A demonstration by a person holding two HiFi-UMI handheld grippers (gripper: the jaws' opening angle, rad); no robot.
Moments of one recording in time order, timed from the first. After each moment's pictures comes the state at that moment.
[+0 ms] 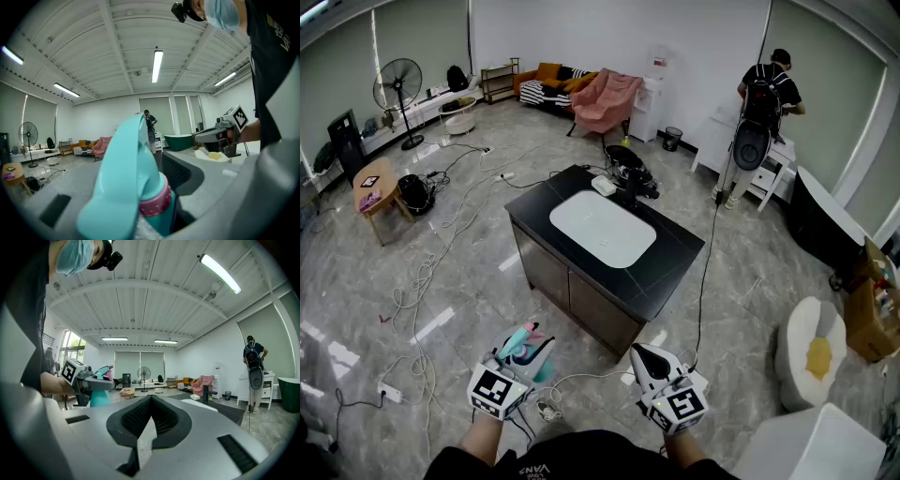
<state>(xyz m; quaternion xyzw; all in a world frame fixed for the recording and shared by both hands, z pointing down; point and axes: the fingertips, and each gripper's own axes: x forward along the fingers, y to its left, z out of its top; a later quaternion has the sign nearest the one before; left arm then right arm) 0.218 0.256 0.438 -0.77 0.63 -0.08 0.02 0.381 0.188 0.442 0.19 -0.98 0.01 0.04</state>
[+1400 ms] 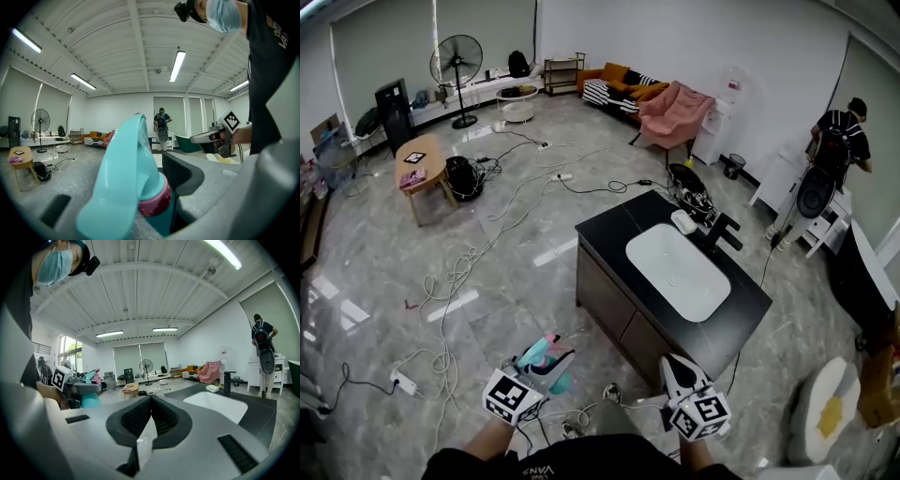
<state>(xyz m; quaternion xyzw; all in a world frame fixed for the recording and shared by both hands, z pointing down) 0.005 0.241 0.468 -0.74 0.67 -0.05 -0.04 0.171 0.118 0.467 0.17 -0.98 0.08 0.08</state>
